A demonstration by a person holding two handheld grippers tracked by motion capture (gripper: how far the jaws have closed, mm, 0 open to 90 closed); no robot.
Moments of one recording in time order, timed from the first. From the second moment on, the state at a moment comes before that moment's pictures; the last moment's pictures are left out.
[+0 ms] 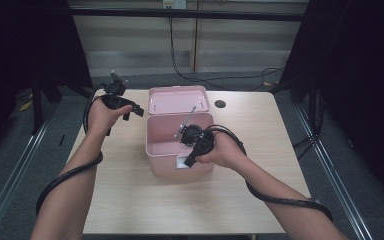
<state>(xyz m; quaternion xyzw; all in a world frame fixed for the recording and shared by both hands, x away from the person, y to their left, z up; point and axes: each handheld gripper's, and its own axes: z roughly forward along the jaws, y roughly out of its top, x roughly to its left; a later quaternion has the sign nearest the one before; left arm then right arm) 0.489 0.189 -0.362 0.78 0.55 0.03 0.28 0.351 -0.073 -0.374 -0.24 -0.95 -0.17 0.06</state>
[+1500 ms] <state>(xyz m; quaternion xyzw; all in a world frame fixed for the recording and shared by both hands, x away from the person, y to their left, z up) 0.564 0.141 -0.384 0.77 0.59 0.02 0.25 0.357 -0.076 -0.375 -0.23 -0.95 -0.18 0.08</state>
